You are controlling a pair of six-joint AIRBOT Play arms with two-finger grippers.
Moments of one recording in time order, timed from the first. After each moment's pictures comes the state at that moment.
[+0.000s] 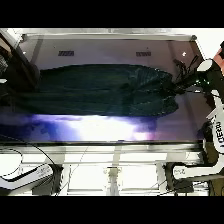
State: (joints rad) left arm 0.64 -1.25 1.30 1.35 -1.01 -1.28; right arm -0.17 -1.51 1.43 -1.09 1.43 1.32
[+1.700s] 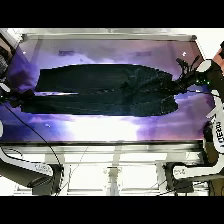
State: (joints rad) left arm 0.50 -1.69 1.33 1.47 -0.83 -1.62; right arm -0.17 -1.51 1.43 -1.17 1.37 1.37
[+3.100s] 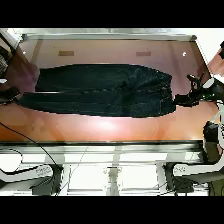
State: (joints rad) left arm 0.54 -1.37 1.33 1.48 -1.17 -1.53; right arm -0.37 -1.54 1.20 -1.30 1.11 1.16
